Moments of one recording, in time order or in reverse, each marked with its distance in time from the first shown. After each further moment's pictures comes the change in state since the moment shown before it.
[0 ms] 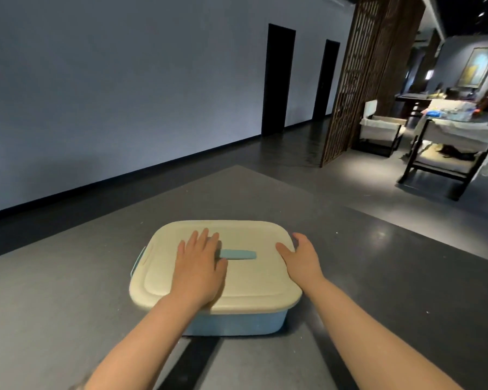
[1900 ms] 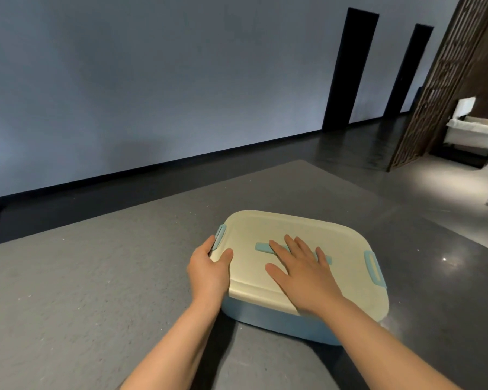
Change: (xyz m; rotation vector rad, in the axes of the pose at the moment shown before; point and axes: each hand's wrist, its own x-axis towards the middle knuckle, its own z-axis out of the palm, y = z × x) left_hand -0.035 -0.074 -0.003 -0.918 0.440 -0.662; right_hand -0.055 -0.053 0.085 -0.829 -0.470 -0.509
